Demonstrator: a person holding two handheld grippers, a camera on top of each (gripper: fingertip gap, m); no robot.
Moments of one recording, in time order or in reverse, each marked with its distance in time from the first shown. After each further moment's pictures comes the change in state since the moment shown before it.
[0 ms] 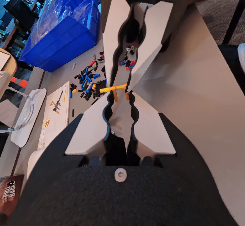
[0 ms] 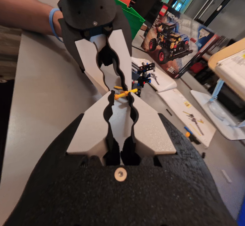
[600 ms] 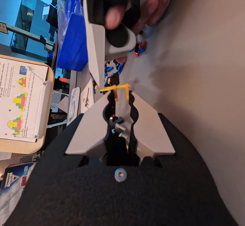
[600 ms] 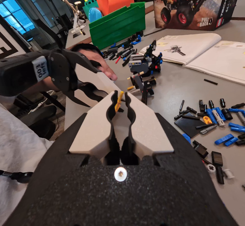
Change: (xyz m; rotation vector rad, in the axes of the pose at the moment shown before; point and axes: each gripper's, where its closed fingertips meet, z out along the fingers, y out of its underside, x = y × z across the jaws) left arm -0.006 0.013 0.011 -0.161 -0.233 0.311; right arm 0.019 0.007 0.003 0.026 -0.243 0.688
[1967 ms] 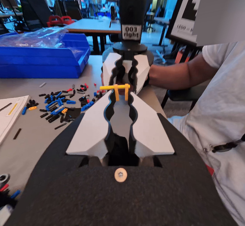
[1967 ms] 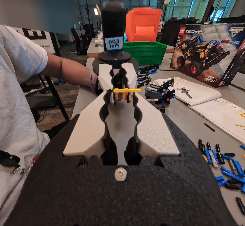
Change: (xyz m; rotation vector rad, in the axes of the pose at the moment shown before) left arm -0.025 -0.057 -0.041 0.586 0.443 -0.845; right arm -0.047 -0.024 -0.017 0.166 -0.130 -0.333
